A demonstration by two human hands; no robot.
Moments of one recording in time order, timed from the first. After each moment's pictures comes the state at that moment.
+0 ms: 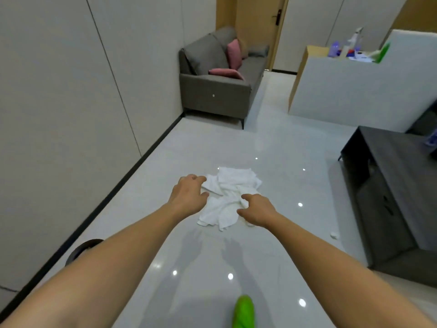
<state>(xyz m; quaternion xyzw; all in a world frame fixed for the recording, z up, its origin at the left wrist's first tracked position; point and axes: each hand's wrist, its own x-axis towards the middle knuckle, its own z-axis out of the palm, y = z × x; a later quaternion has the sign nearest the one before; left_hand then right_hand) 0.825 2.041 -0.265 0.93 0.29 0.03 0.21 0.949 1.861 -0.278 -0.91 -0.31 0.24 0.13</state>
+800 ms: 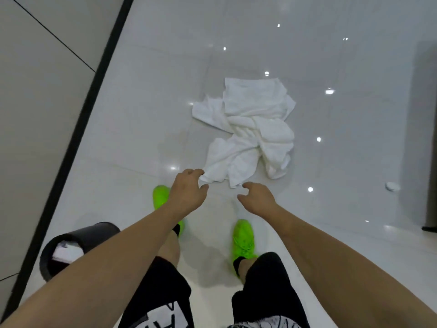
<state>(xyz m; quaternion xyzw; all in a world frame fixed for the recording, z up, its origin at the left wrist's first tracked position) 1.113 2.262 -0.606 0.85 0.37 -0.19 0.31 1.233 2.090 -0.635 -0.85 -0.17 0.48 0.11</state>
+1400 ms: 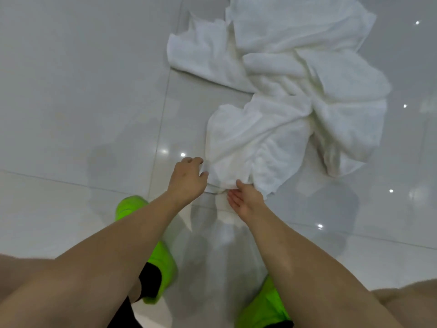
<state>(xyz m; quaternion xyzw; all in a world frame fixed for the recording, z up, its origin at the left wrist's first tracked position) 1.159 2.372 -1.088 0.84 0.35 -0.26 0.32 1.213 2.211 -1.110 -0.49 0.50 0.47 0.54</state>
